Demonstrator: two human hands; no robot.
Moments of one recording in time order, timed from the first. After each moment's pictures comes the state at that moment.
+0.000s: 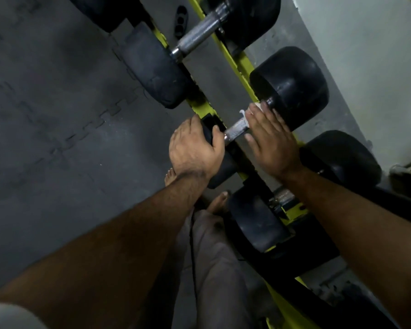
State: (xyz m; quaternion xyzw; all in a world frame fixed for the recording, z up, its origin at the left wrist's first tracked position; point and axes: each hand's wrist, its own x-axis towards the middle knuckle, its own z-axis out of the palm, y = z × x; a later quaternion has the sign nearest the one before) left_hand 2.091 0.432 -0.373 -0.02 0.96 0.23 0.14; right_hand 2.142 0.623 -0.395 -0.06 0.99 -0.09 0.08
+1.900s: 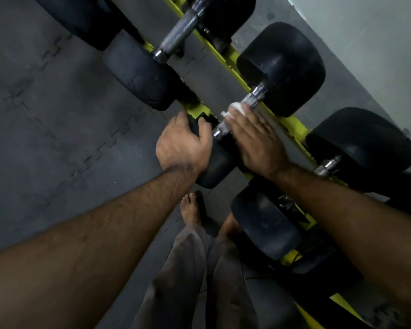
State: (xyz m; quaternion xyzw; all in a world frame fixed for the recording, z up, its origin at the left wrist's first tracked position) left_hand 2.094 0.436 -0.369 -0.03 0.97 0.20 0.13; right_hand 2.164 0.609 -0.439 -0.09 0.98 -0.17 -0.07
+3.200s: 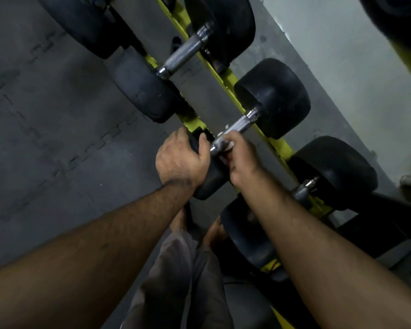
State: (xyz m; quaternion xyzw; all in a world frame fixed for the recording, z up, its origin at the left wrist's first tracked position) left_hand 2.093 0.435 -0.368 -0.01 0.97 0.20 0.11; right_hand 2.110 0.558 -0.385 0.53 0.41 -0.73 0.12
